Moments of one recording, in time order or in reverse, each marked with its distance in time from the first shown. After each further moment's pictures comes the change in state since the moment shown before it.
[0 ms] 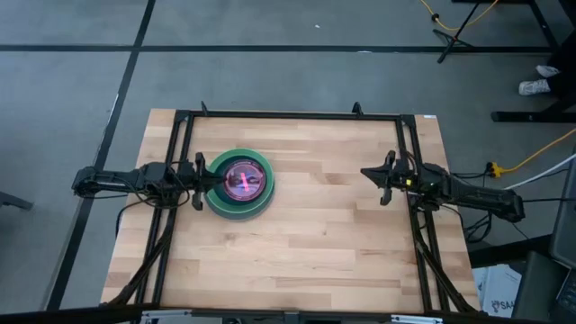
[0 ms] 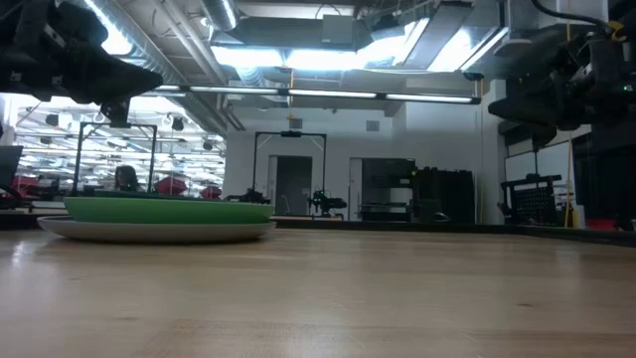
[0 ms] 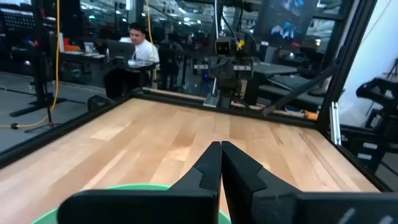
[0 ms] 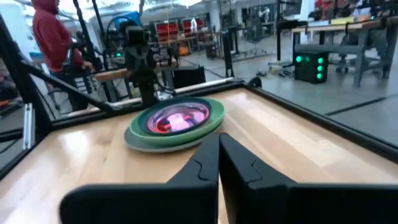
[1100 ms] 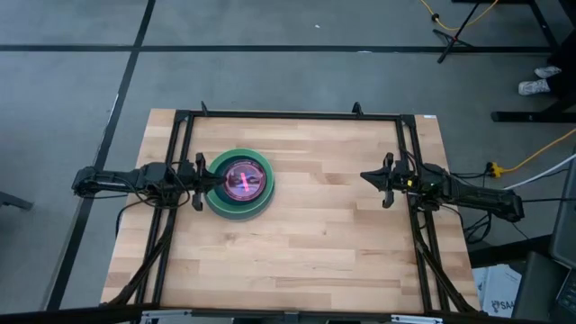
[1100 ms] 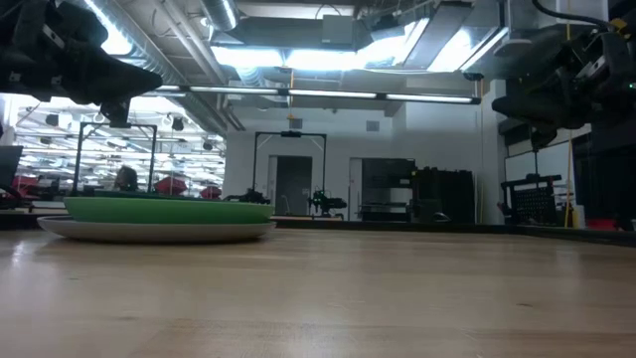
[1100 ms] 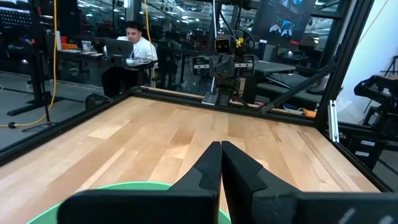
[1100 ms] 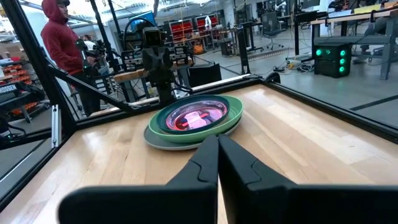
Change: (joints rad) left arm 0.000 0.000 0.000 -0.003 0.007 0.001; right arm 0.000 -0.015 0.000 -0.017 -0.071 0.048
